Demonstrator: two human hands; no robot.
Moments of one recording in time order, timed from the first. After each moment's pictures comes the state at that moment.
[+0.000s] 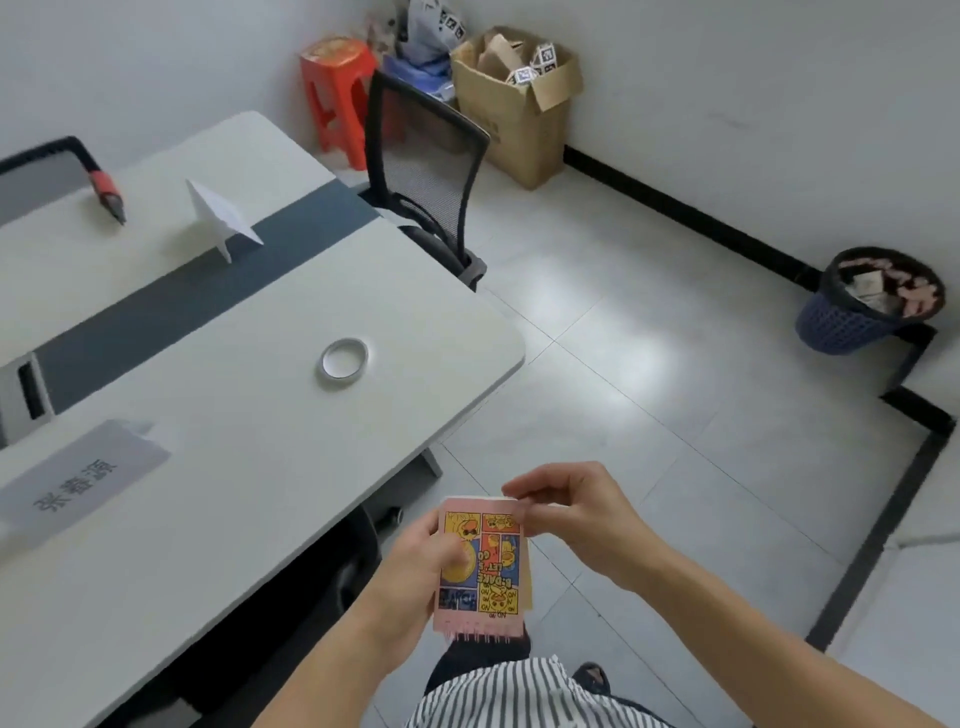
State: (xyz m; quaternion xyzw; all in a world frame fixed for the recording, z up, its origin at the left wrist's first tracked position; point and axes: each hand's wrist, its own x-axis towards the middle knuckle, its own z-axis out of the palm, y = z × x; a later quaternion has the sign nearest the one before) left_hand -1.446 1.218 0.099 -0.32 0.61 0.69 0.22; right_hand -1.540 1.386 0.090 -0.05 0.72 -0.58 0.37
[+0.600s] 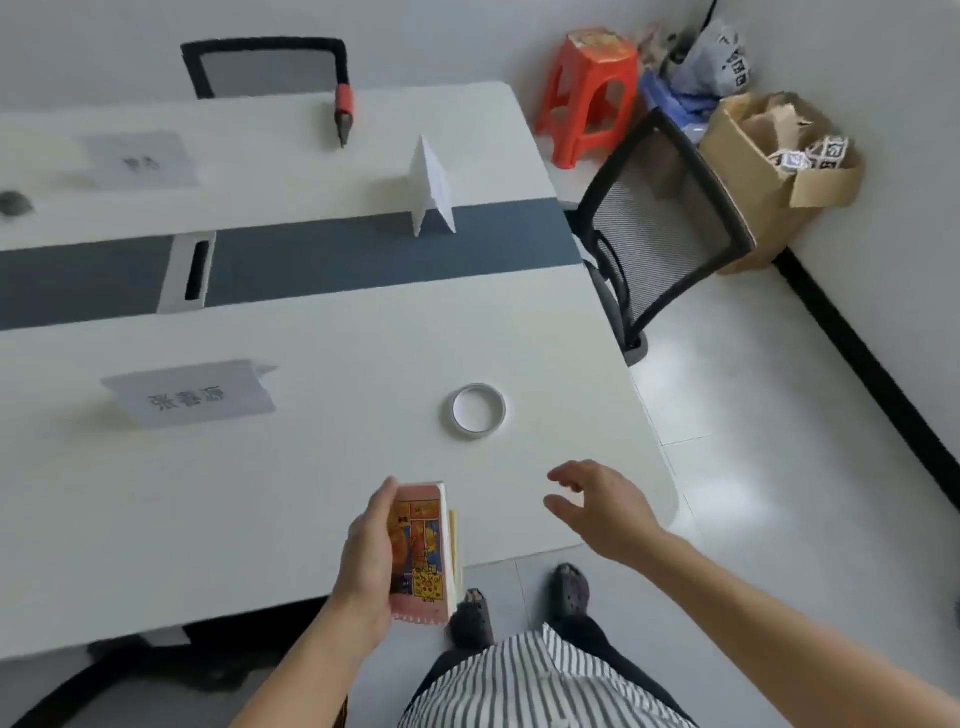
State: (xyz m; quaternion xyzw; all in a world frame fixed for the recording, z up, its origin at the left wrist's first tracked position) left_hand -1.517 1.053 0.065 -0.58 0.38 0.71 -0.11; right_hand -1.726 1.178 0.032 -0.38 0.87 -0.12 0.30
